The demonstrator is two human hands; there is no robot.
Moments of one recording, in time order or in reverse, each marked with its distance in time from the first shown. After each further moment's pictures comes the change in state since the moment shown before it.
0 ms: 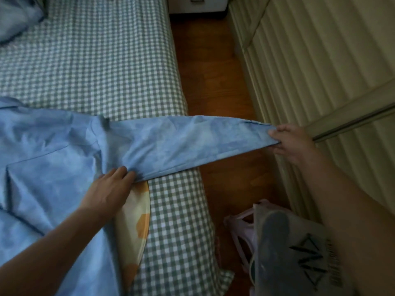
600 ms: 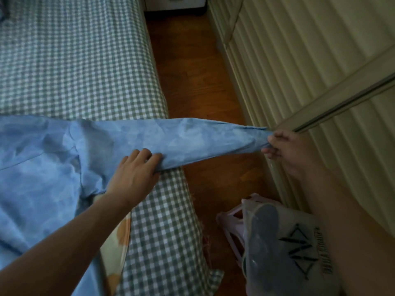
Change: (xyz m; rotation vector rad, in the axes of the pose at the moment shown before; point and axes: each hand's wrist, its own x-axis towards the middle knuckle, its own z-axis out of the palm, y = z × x) left_hand 0.068 0.084 -0.015 -0.140 0.116 0.127; right_hand -0.031 0.035 -0.040 0.093 -0.027 -0.088
